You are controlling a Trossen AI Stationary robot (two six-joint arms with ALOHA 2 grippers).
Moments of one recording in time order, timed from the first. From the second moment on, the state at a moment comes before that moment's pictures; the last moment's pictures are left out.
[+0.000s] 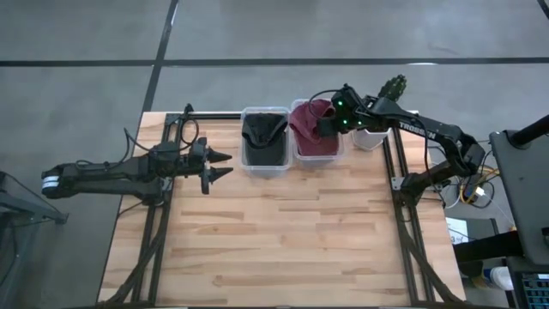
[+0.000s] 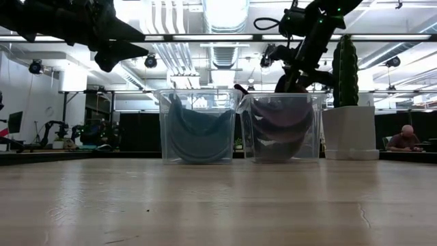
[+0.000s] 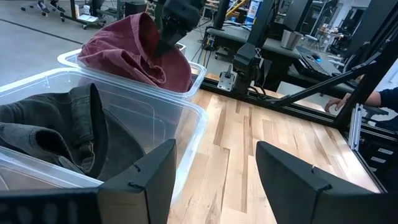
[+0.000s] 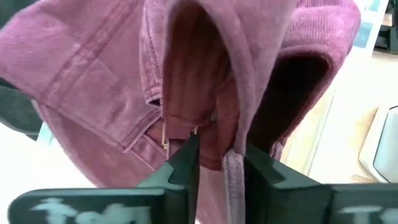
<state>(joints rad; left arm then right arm) 0.18 0.60 0.42 0.06 0.01 -0.22 -0.62 1.42 1.18 -0.76 0.00 0.68</state>
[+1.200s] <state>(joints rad) 0.18 0.60 0.42 0.06 0.00 -0.20 -0.55 1.59 1.48 -1.01 0.32 0.40</state>
